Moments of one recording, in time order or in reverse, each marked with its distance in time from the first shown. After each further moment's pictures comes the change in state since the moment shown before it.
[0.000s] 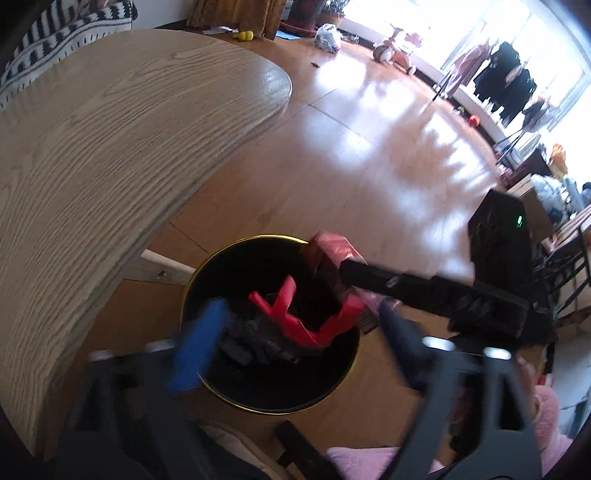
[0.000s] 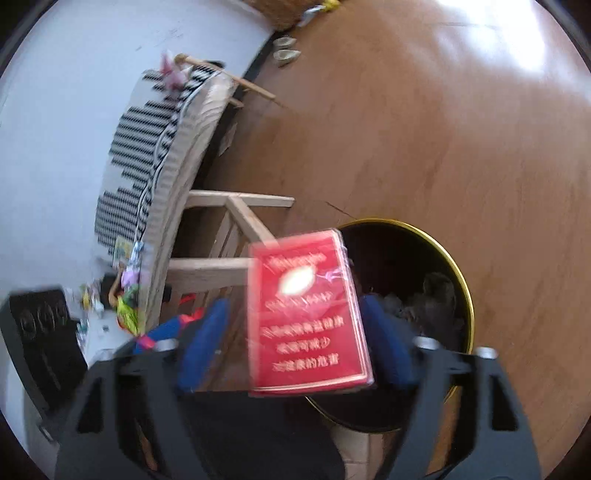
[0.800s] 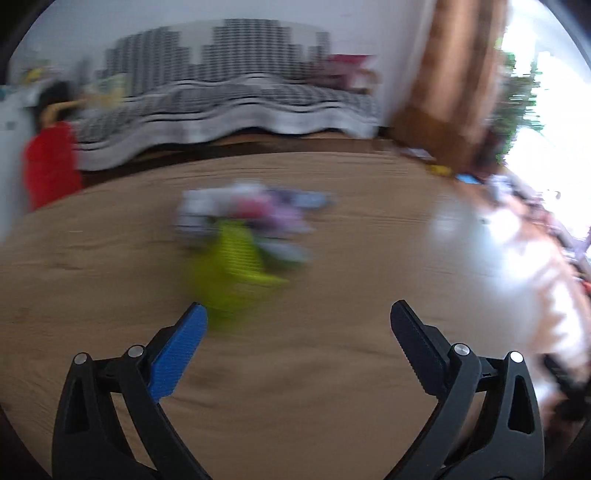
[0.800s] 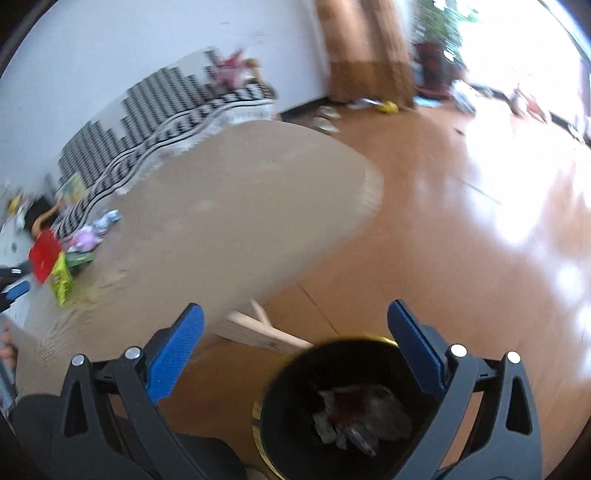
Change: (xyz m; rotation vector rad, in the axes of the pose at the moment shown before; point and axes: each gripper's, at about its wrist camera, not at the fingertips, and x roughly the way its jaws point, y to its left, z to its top) left arm -0.240 0.297 -0.078 -0.507 -0.432 0.548; right arm 0.028 0.175 -0.029 -0.593 -0.269 -0.313
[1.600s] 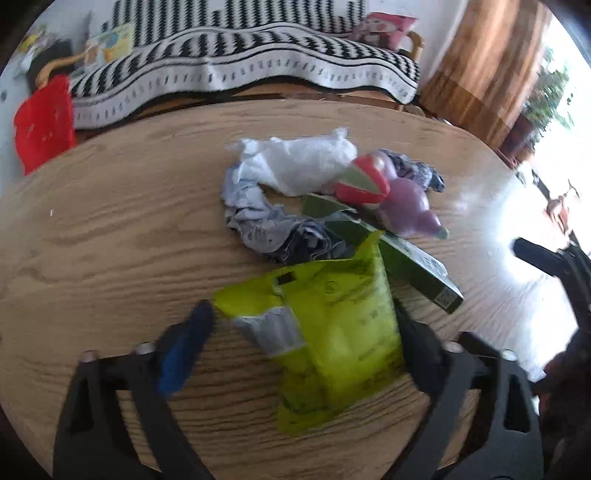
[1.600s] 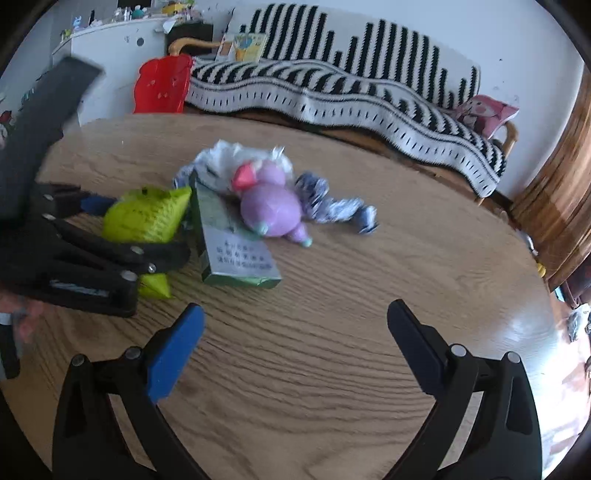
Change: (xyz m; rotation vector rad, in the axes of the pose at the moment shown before) left arm 0.108 0.058 0.025 -0.009 0.179 -0.032; right arm 0.167 0.351 0.046 -0.850 0.119 0.232
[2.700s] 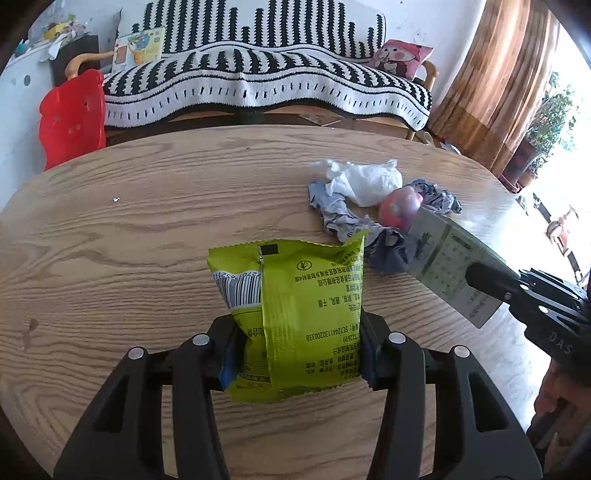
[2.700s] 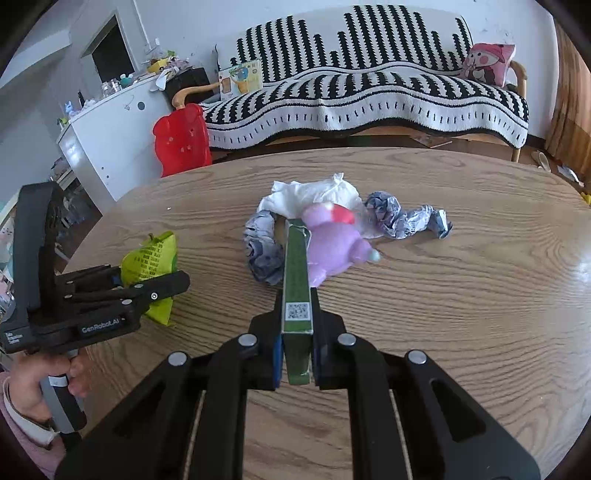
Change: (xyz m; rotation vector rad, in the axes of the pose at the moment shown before) left arm -0.052 0.063 -0.022 -0.073 -0.080 0.012; right arm -0.009 0.017 0.031 0.276 -0.055 0.255
